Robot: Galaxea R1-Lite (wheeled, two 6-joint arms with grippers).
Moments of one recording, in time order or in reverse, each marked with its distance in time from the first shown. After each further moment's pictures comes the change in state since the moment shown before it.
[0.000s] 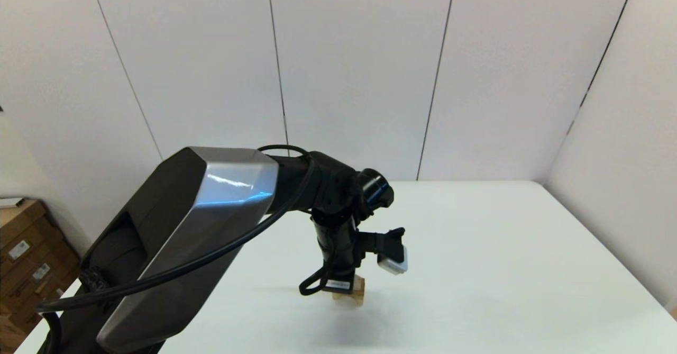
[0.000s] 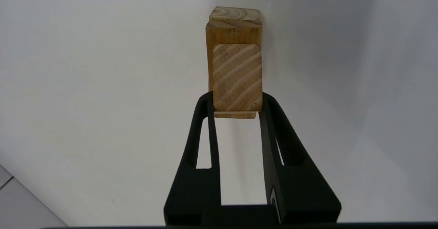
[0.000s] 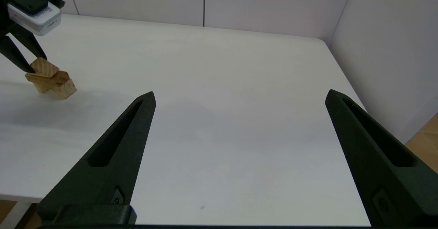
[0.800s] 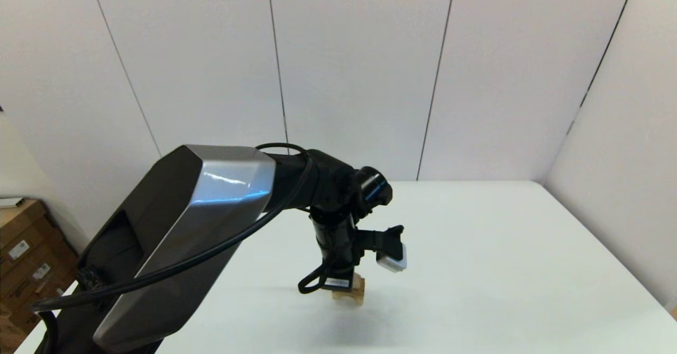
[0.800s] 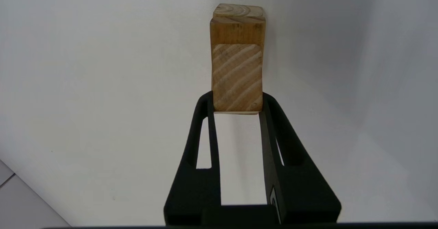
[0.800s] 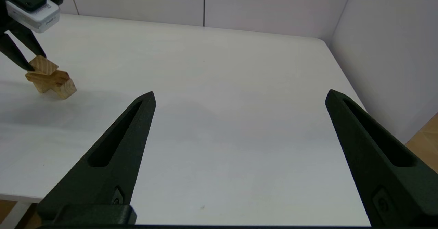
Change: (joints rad) left arm 0.004 -0.006 0.000 0.000 -0.001 0.000; right arm 0.000 0.000 0.000 0.000 0.000 0.000
